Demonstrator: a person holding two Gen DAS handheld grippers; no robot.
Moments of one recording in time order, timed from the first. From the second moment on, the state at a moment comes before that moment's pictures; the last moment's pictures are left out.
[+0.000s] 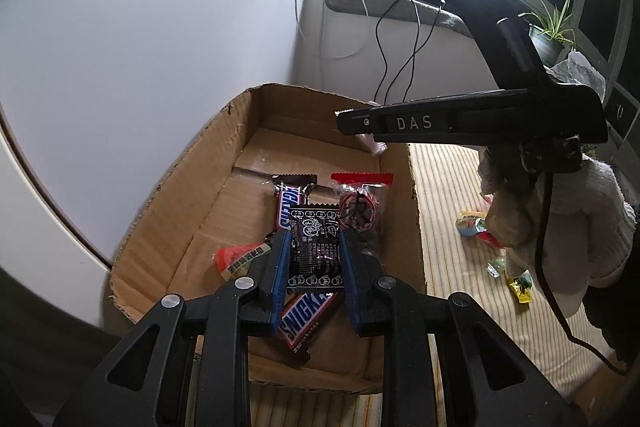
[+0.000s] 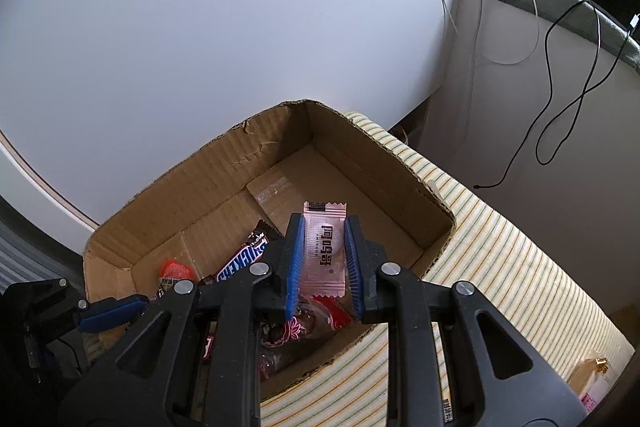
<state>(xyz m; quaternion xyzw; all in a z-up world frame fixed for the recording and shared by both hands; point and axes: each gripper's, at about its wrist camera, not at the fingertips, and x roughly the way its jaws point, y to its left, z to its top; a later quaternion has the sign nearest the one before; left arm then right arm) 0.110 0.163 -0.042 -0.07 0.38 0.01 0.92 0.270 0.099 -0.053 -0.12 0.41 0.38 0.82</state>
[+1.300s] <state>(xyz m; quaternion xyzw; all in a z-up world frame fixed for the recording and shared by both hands) 0.092 0.054 -0.044 -0.07 0.38 -0.10 0.92 0.172 -0.142 -0.049 -0.14 0.41 0.24 0.87</state>
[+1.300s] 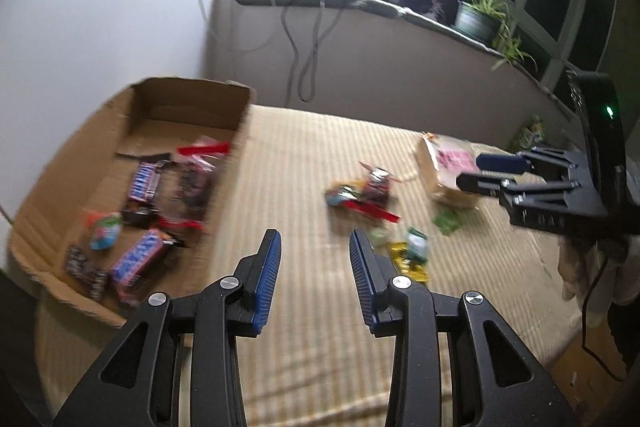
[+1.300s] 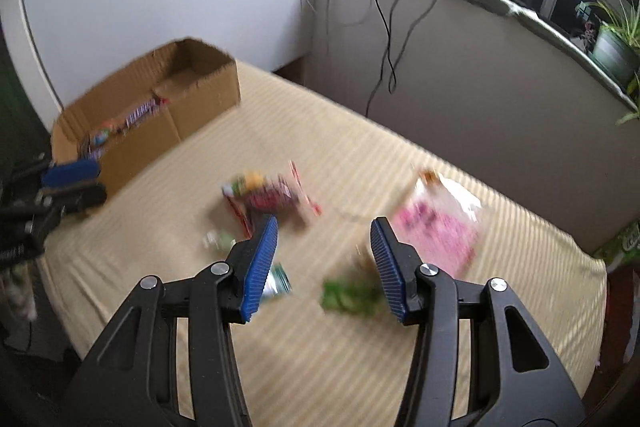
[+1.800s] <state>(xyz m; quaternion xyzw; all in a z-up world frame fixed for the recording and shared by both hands) 0.122 0.005 -0.071 -0.06 0.43 -0.15 0.89 0.161 -0.191 -0.106 -0.10 0.48 0.23 0.84</state>
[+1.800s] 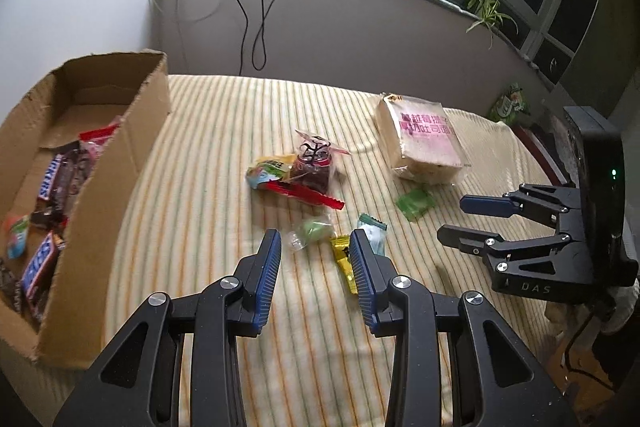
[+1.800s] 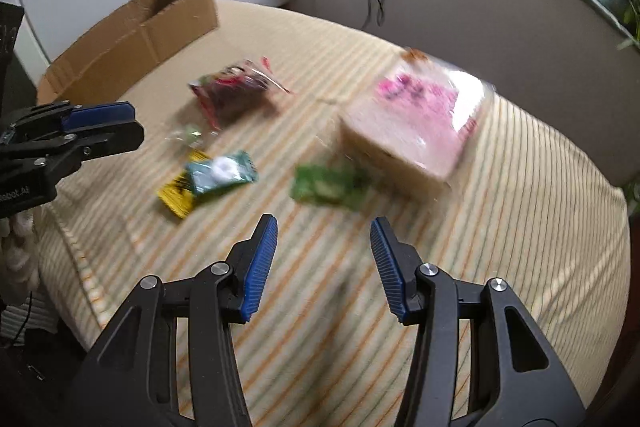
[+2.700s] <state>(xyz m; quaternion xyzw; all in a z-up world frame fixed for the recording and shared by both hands) 0.154 -0.013 -0.094 -0.04 0.46 -0.15 0.88 0.186 -0.166 -0.124 -0.10 0.46 0.23 0.85</state>
